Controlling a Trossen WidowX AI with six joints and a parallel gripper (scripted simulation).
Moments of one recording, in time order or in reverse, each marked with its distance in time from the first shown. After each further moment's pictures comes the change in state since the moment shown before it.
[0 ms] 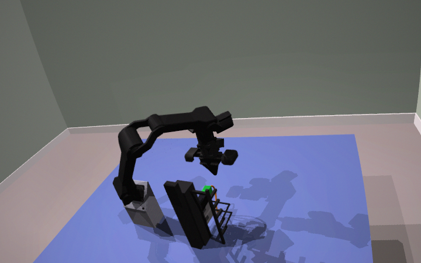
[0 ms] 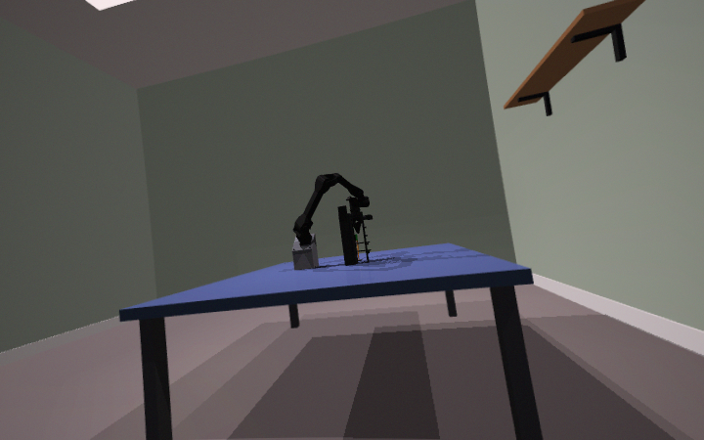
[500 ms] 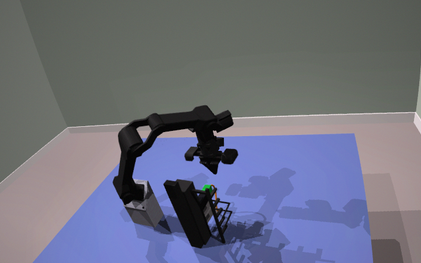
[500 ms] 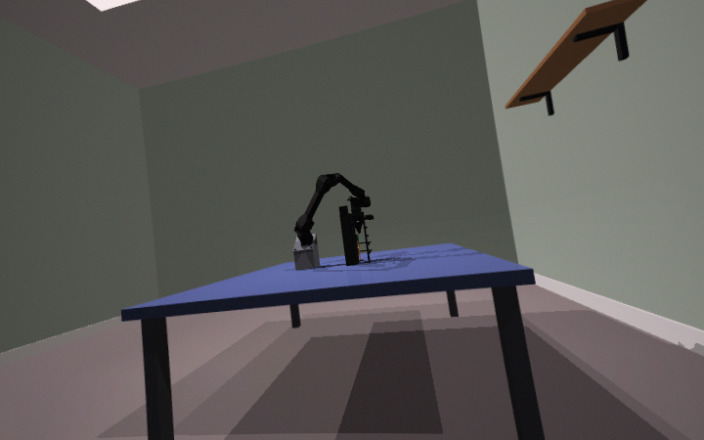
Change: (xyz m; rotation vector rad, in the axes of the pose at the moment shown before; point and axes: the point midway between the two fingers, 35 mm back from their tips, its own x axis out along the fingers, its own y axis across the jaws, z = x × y) arm 0.000 0.000 0.000 -0.001 0.001 0.001
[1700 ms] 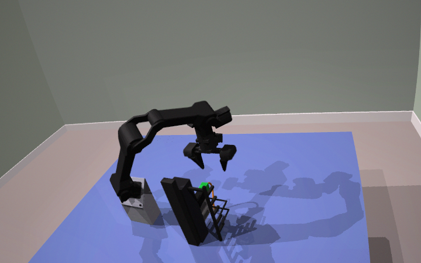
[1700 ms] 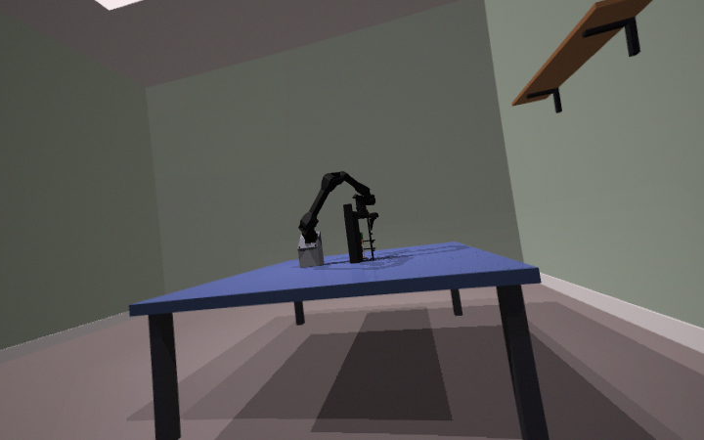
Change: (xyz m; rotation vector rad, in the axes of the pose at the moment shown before) arm -0.001 -0.002 0.009 0.000 0.006 0.004
